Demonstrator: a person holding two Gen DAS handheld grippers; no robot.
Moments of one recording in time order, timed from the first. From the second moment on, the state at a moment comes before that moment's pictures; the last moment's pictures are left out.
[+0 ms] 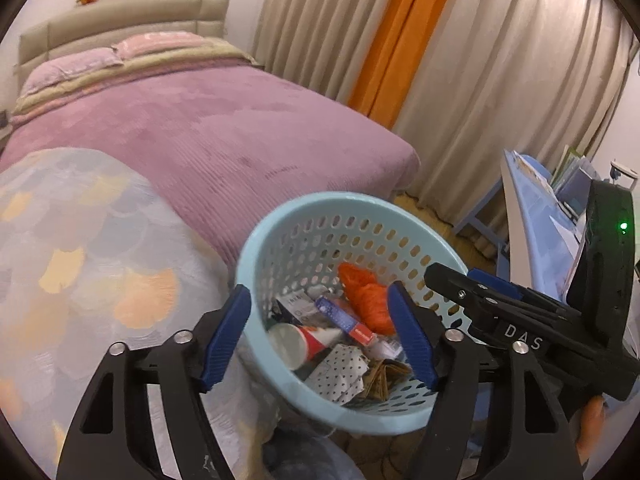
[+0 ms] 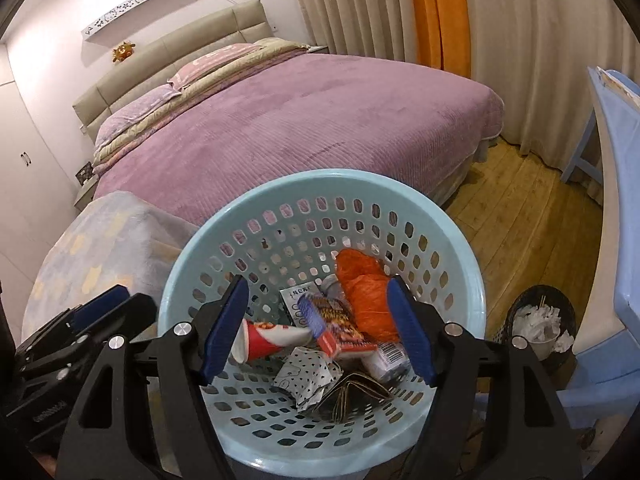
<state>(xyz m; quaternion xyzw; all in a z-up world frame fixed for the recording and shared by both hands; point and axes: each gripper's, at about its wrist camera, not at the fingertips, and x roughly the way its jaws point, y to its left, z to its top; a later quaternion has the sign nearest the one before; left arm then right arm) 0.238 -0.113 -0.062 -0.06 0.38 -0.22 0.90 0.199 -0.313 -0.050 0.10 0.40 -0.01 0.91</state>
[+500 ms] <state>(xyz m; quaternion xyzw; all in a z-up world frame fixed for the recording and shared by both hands) 0.185 -0.063 -0.034 -0.03 0.27 -0.13 0.95 0.164 -0.275 -0.027 0.05 0.35 -0.03 0.94</state>
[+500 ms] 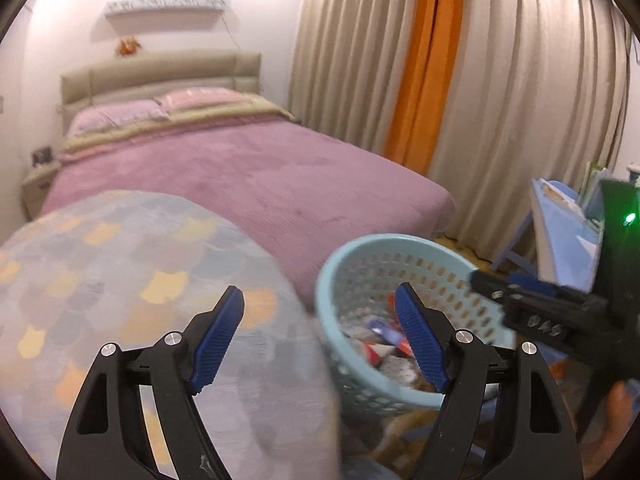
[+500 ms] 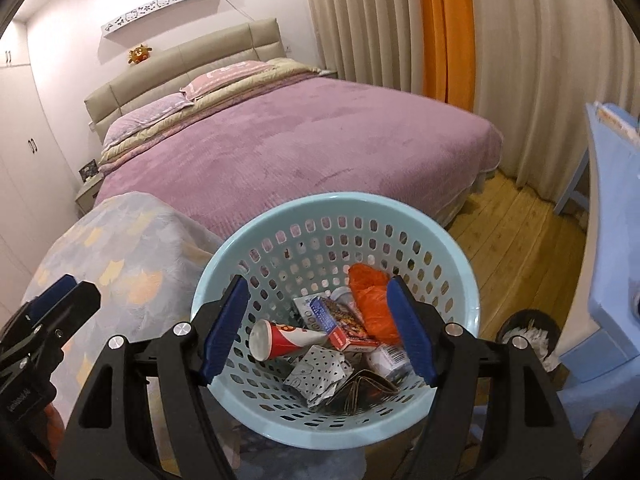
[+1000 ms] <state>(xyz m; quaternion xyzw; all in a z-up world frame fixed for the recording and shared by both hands) 0.183 -0.031 -0.060 -0.05 0.23 -0.11 0.97 0.137 -0.265 -0.027 0.03 0.27 -0.07 0.96</state>
